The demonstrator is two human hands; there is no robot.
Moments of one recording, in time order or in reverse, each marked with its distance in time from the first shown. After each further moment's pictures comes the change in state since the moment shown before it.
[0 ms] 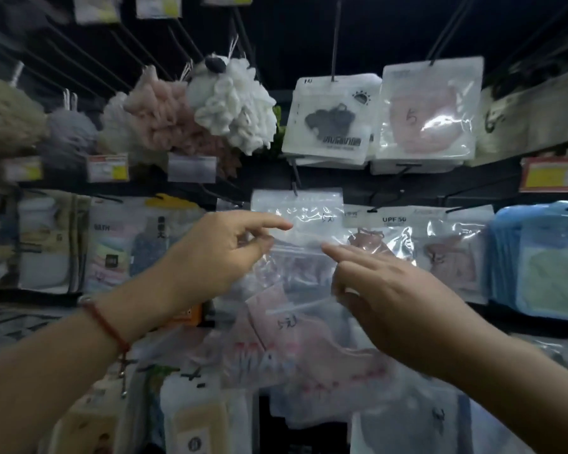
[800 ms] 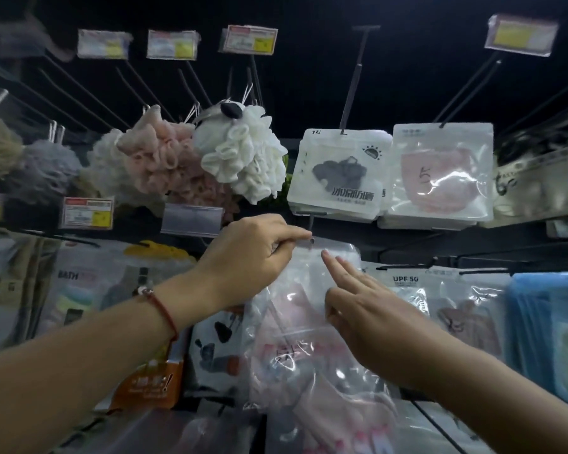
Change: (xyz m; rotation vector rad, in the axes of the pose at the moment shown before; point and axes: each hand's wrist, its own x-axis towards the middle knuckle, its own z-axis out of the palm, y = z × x) left_hand 0.106 -0.068 0.007 0.175 0.186 0.323; right_hand 0.092 0.039 0.036 -0.065 -0.124 0.060
